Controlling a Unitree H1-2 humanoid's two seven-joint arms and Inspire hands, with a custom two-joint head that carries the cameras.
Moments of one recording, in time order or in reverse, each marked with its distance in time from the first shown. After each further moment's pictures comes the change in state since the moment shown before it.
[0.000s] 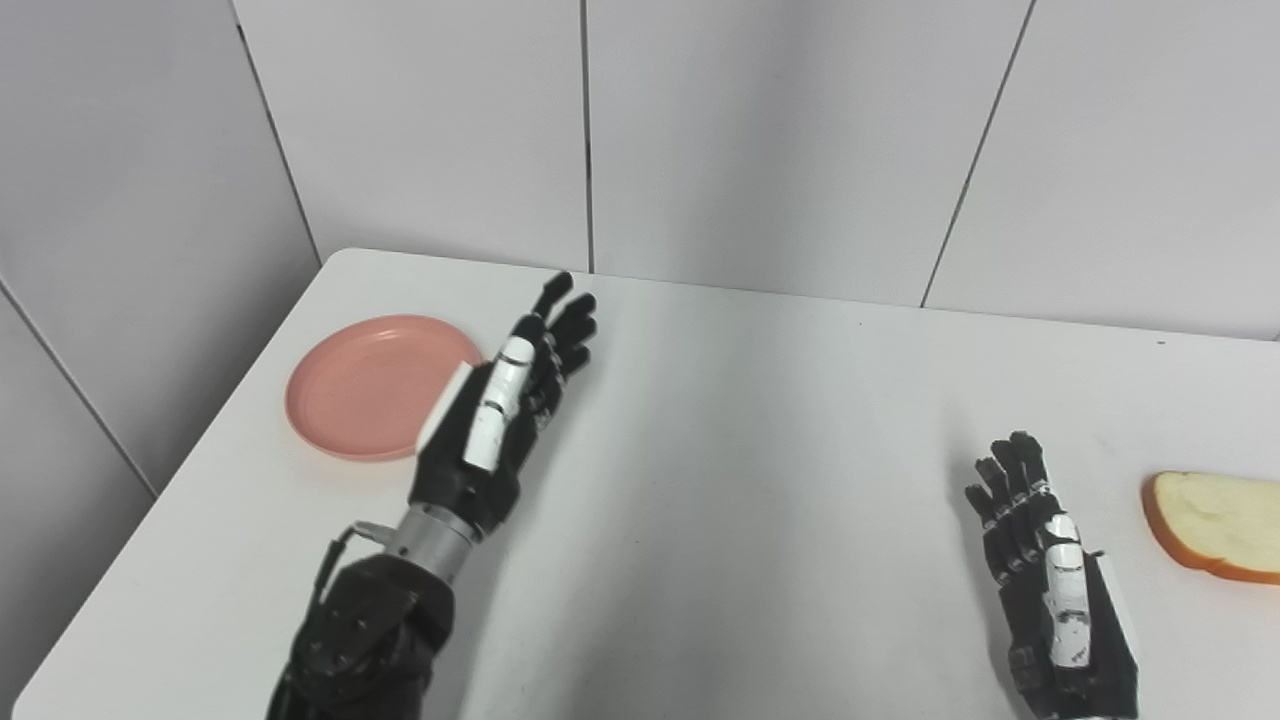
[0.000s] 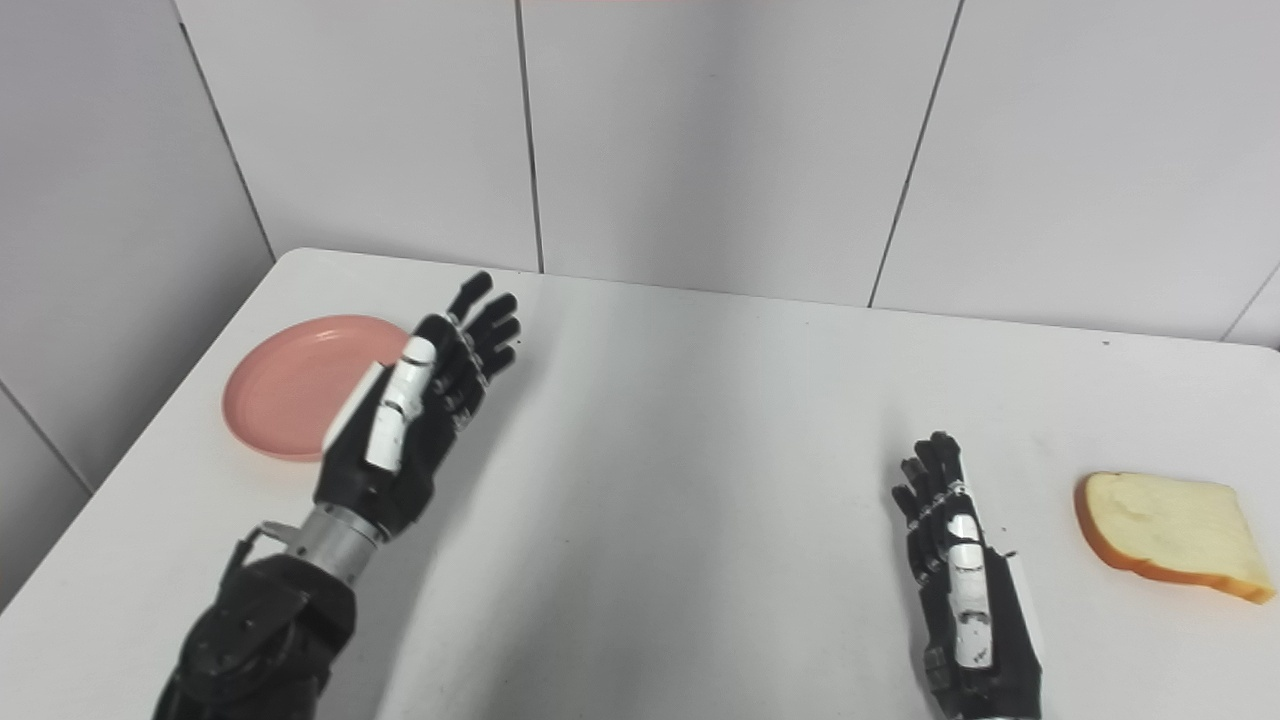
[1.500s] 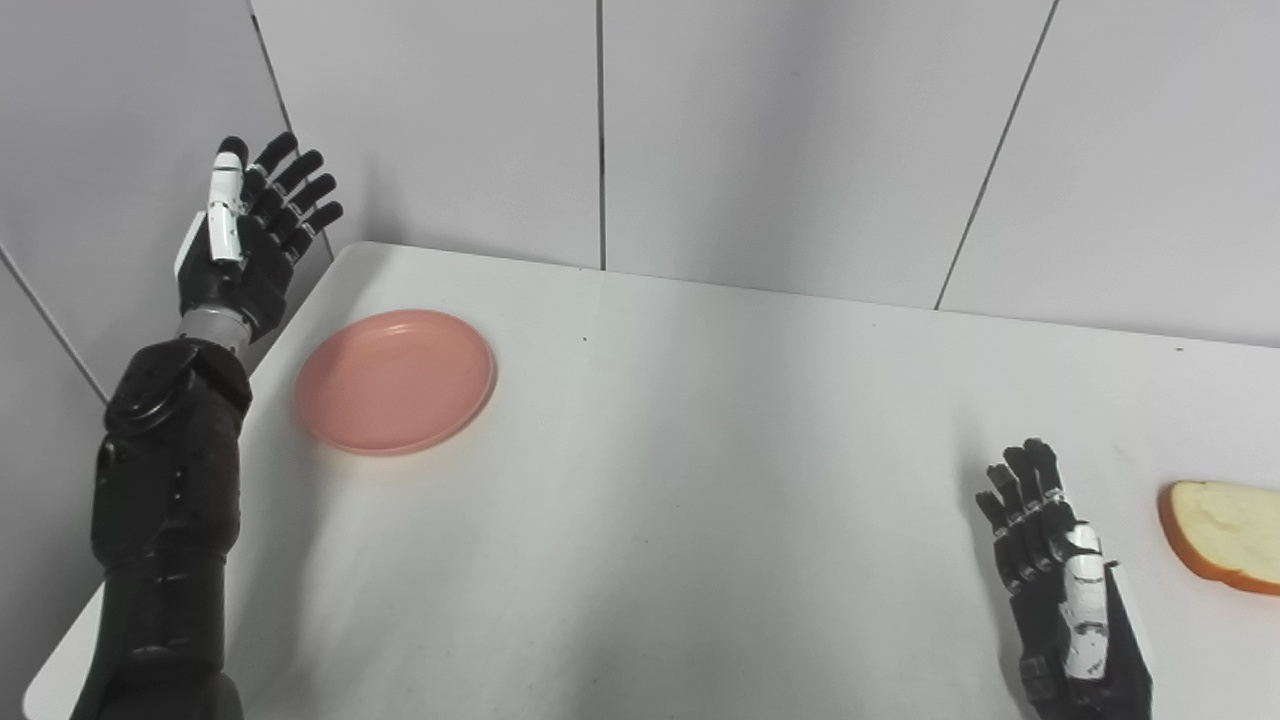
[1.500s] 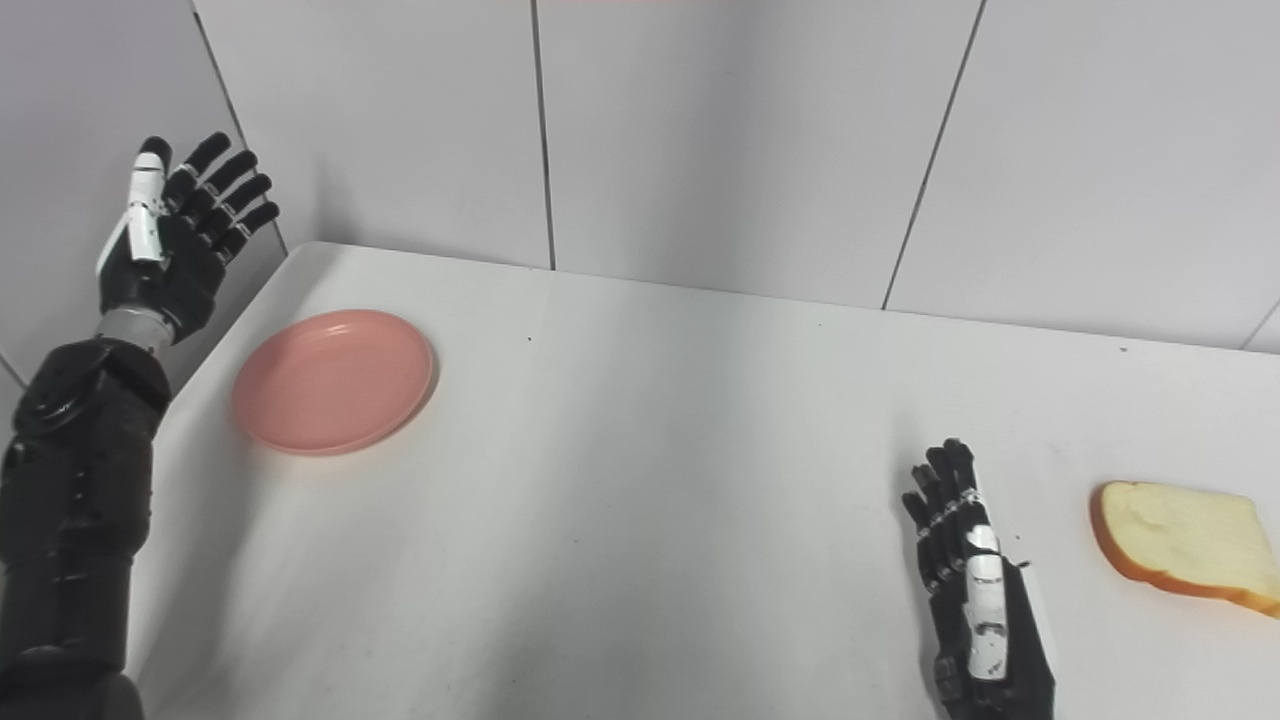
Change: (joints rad) left arm -0.396 0.324 0.397 0.808 -0.197 -0.127 -0.036; right arm 0.011 -0.002 -0.006 -0.012 0.019 0.002 0.014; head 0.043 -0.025
